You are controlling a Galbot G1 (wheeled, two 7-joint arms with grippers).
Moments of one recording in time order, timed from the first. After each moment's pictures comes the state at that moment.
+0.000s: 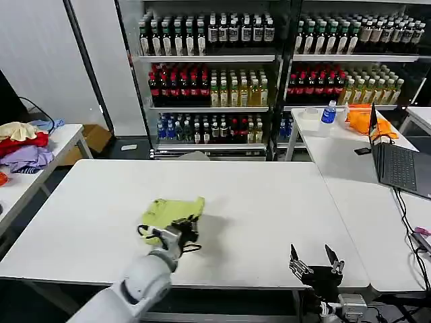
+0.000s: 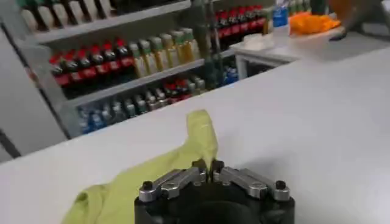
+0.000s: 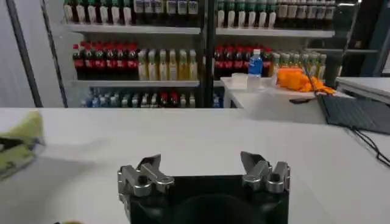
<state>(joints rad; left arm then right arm) 0.85 -1.05 0.16 -1.87 -0.53 0.56 -0.36 -1.69 1.33 0.49 2.38 0.22 -0.45 0.27</state>
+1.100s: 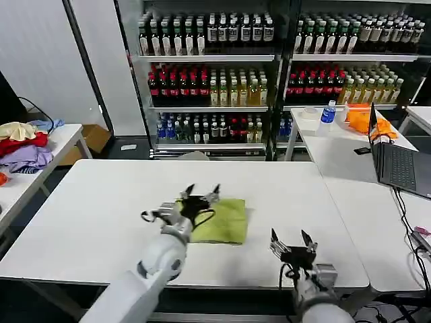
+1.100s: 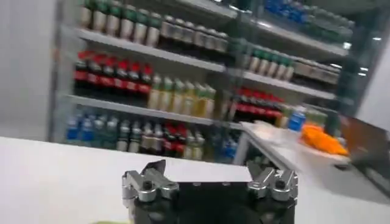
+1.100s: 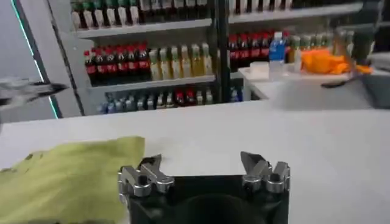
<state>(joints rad) 0.85 -1.16 -0.01 -1.83 -0.75 0.32 -0.42 -1.36 1.34 0.37 2.13 0.40 -0.49 0.33</state>
